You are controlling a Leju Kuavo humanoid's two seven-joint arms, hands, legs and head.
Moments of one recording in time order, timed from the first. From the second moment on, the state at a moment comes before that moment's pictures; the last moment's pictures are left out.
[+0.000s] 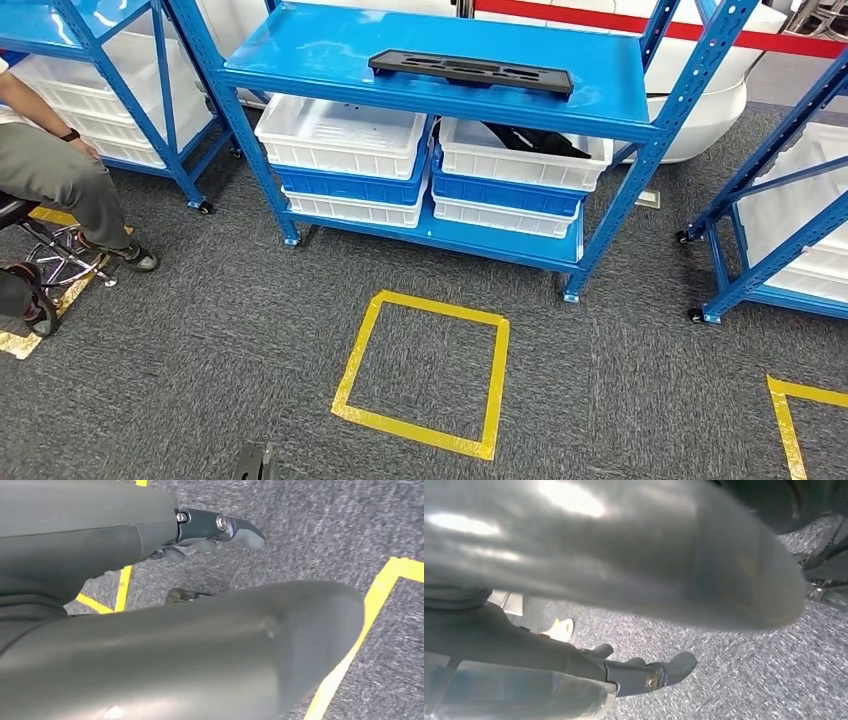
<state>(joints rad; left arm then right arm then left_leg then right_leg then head) -0.15 -0.19 0.64 -0.21 -0.69 0.16 -0.12 -0.08 0.08 -0.85 -0.20 1.31 0.08 0.18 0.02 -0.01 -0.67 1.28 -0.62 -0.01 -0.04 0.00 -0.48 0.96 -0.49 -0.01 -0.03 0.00</state>
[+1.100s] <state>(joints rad) -0.15 -0.18 0.65 -0.21 -0.67 0.17 -0.11 -0.08 0.08 -0.85 -0.20 1.32 0.08 0.17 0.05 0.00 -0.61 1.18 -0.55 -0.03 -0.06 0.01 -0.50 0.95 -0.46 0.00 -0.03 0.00</state>
